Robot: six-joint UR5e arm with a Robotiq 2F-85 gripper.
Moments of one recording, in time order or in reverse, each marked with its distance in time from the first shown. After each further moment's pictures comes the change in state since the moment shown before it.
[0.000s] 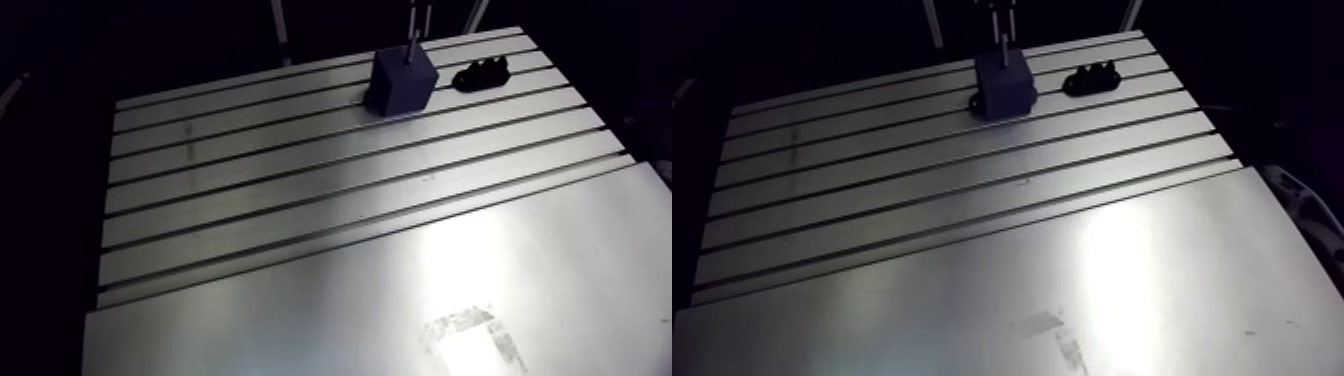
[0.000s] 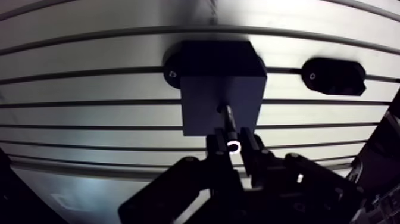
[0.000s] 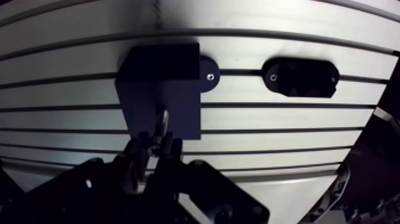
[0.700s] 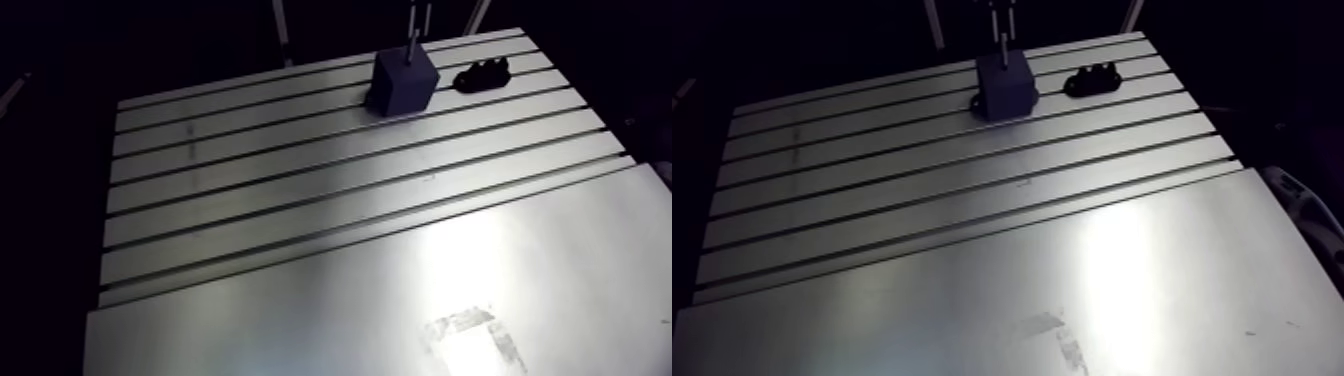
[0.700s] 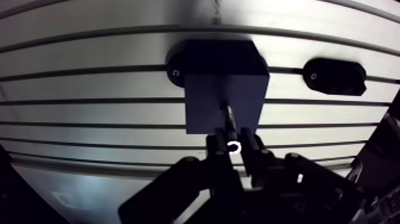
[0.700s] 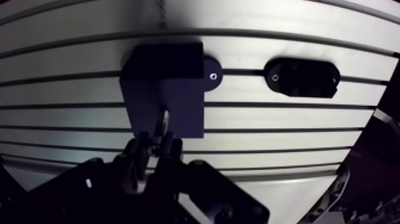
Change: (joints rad) arm 0.003 -0.003 -0.005 0.008 0.003 -0.007
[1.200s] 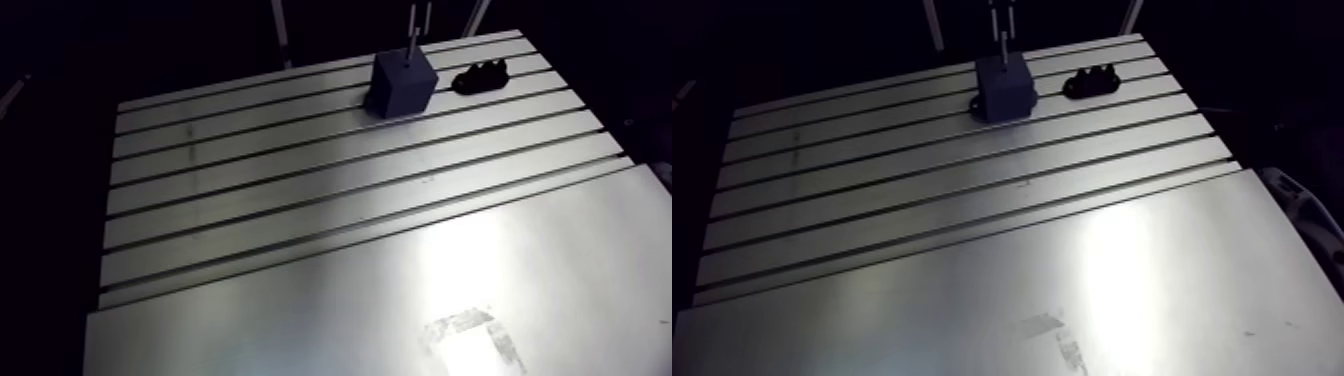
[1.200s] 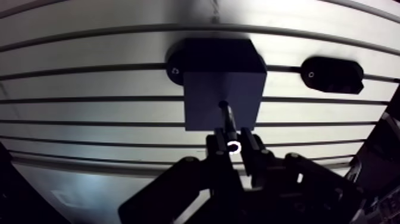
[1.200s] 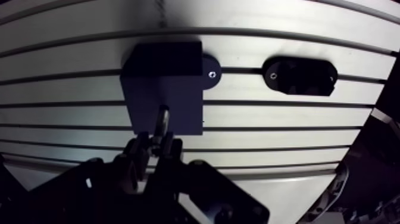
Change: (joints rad) arm -0.002 -0.004 -0.004 0.006 0.001 -0.003
